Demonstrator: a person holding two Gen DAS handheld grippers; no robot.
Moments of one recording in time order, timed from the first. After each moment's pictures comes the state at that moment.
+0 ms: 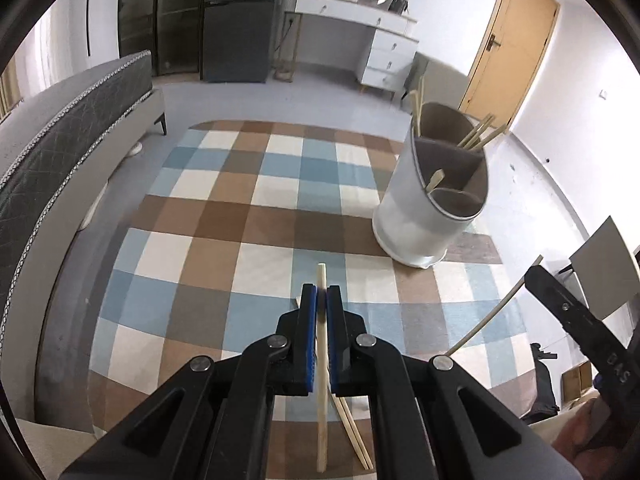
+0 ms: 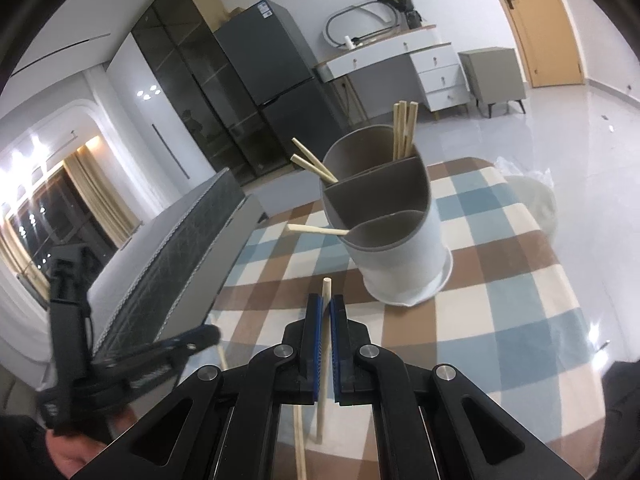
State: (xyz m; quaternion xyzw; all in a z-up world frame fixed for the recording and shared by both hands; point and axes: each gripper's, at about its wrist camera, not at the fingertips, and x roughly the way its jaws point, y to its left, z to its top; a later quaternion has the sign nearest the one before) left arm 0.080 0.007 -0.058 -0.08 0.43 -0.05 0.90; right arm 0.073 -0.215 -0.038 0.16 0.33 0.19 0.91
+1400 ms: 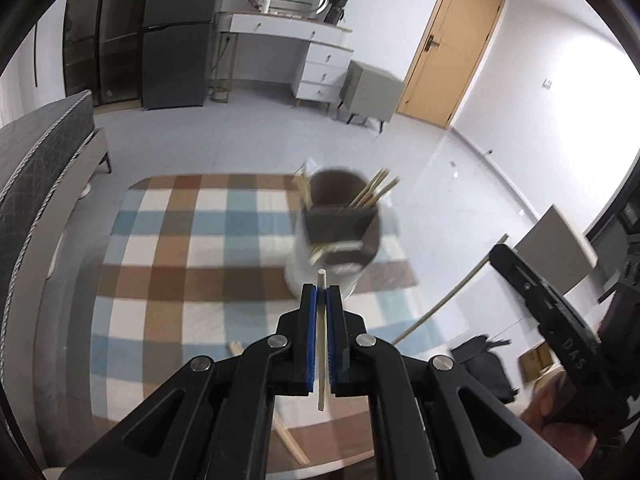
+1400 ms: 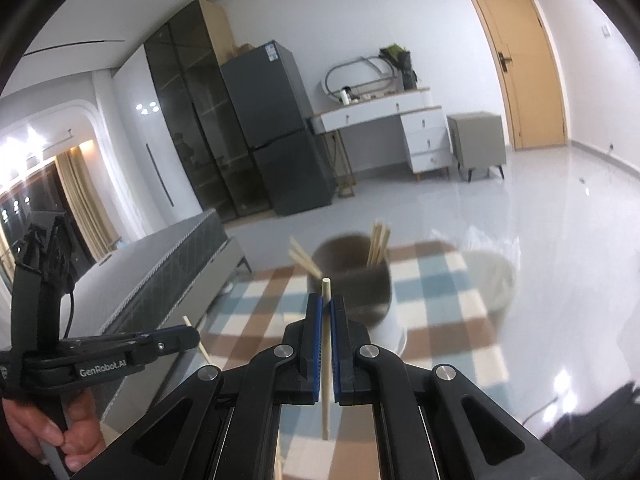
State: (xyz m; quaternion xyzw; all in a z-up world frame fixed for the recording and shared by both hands) left arm 0.094 -0.031 0.048 -0.08 0.41 -0.16 0.89; right arm 0.066 -0.241 0.062 0.11 0.25 0.15 0.95
